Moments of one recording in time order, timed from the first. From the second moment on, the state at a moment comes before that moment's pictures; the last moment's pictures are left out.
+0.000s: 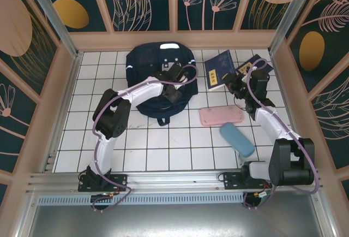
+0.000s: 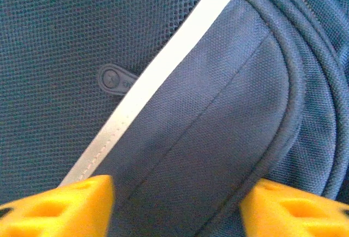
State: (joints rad) left arm -0.67 2.14 1.68 -0.68 -0.21 0.11; right arm 0.05 1.29 0.76 0.14 -0.50 0.96
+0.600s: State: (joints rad) left arm -0.67 2.06 1.69 -0.56 -0.32 0.13; right arm 0.05 1.22 0.73 0.07 -0.50 0.94
